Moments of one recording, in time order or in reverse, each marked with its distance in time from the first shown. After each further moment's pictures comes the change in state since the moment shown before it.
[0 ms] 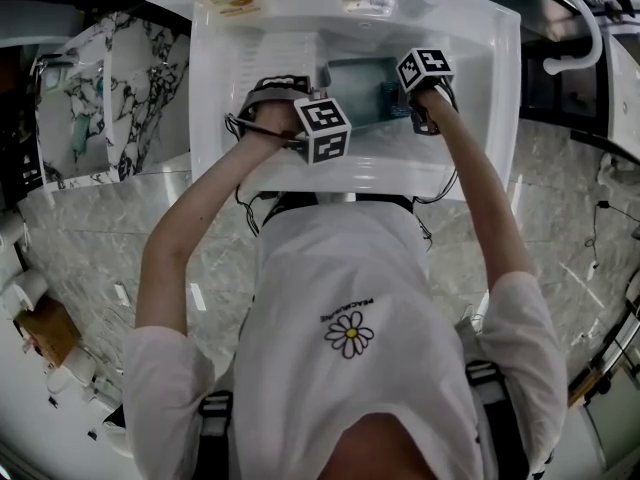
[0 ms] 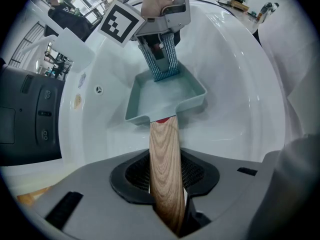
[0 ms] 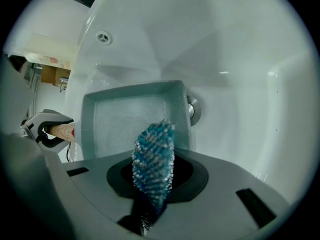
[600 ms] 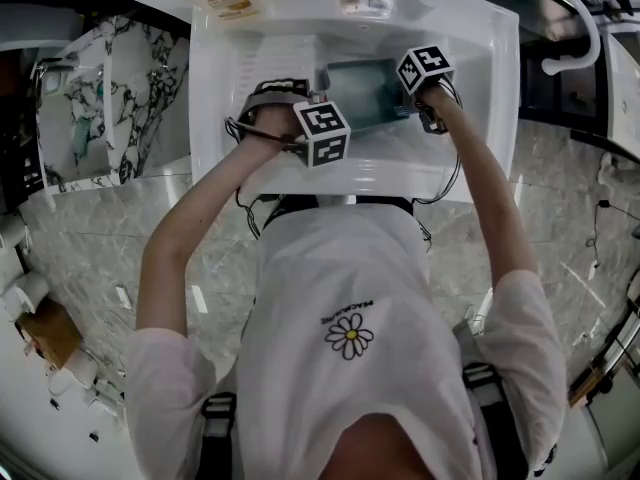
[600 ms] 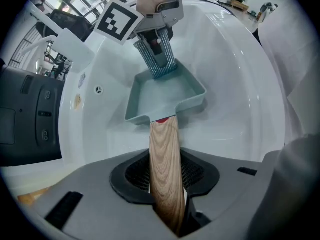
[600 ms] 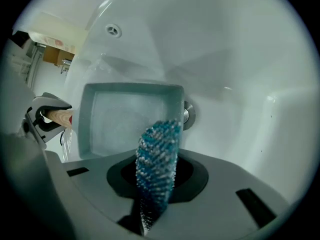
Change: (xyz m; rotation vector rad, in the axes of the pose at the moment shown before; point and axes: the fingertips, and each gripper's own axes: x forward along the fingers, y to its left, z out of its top) left arm 0.000 0.000 0.001 0.001 -0.001 0.001; right arm -0.012 -0.012 0.001 -0.155 0.068 -0.077
